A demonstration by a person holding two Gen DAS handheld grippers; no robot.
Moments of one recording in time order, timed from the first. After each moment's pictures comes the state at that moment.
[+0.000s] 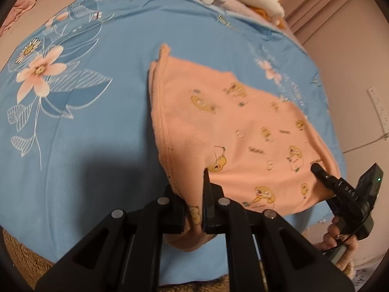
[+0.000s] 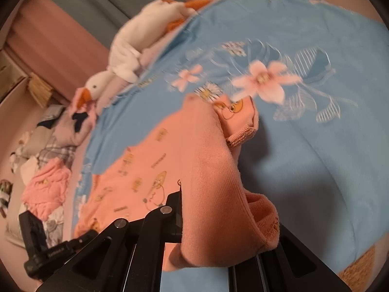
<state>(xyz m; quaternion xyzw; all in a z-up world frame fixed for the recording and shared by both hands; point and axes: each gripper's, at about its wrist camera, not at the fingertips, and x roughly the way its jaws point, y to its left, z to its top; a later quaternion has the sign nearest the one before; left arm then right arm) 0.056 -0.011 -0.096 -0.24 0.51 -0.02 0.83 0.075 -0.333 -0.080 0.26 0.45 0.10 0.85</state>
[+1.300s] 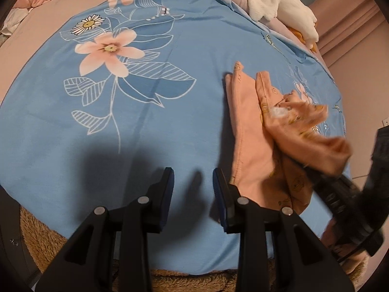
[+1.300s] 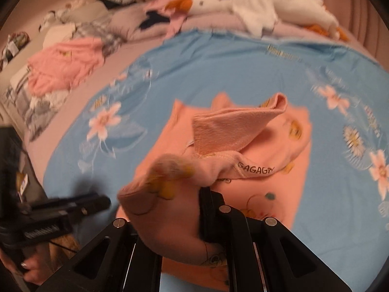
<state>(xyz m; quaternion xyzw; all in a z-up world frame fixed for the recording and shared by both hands) 0.004 0.062 -0.092 -0.28 0.51 0.06 0.81 0.080 -0.108 -0.063 -0.05 0.48 0.29 0.82</state>
